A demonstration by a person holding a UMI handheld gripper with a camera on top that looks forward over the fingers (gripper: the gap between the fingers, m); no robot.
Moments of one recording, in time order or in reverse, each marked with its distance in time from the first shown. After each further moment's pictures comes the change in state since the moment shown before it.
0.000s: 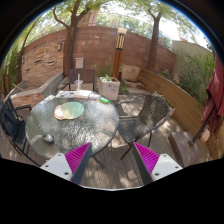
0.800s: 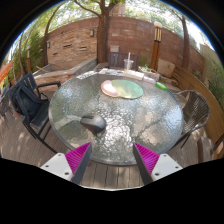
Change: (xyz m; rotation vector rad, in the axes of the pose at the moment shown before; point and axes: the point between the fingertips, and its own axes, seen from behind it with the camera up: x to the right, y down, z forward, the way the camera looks) arm -0.279 0.103 0.109 -0.084 -0.298 -0.146
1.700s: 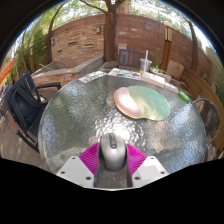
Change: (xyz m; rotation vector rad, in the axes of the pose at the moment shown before) arm -0.061 -0.092 0.152 -0.016 -0.057 -0.034
